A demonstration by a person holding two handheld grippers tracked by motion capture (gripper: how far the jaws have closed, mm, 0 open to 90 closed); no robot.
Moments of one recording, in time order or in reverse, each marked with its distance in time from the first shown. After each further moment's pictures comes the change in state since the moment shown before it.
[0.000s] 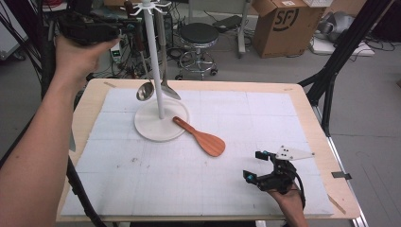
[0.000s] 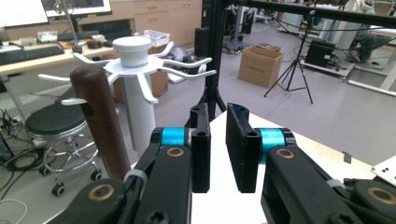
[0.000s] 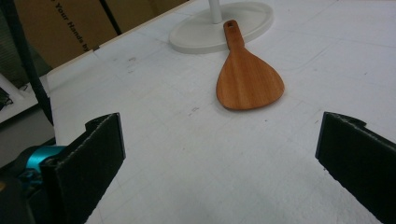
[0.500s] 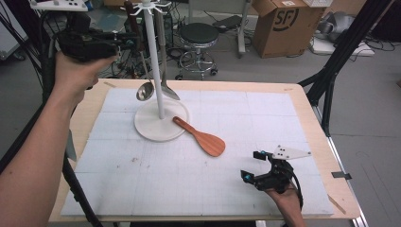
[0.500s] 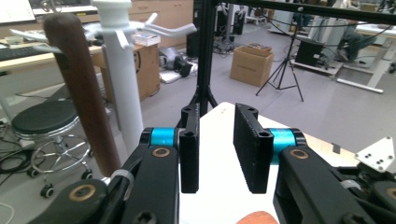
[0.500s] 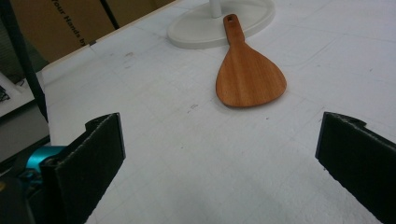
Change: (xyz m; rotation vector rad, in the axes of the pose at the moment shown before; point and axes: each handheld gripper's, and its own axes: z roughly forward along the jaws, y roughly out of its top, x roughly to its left) left arm -0.006 -0.028 -0.007 0.002 -0.037 -0.004; right arm 0.000 0.000 0.007 0.020 -0.005 -0.008
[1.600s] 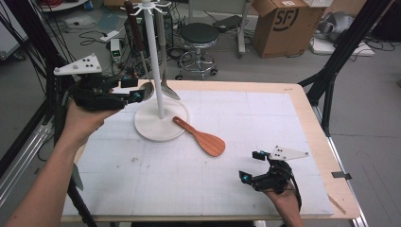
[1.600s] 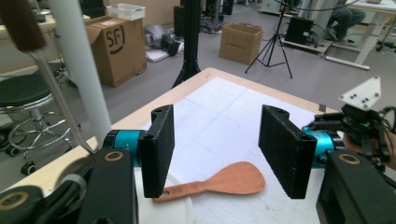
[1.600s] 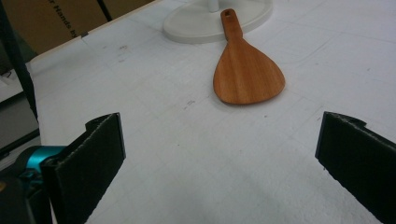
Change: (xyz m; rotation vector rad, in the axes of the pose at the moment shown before) left arm -0.030 -0.091 -0.004 0.066 -0.040 0.002; right arm 0.004 0.001 0.004 0.025 -0.027 -0.026
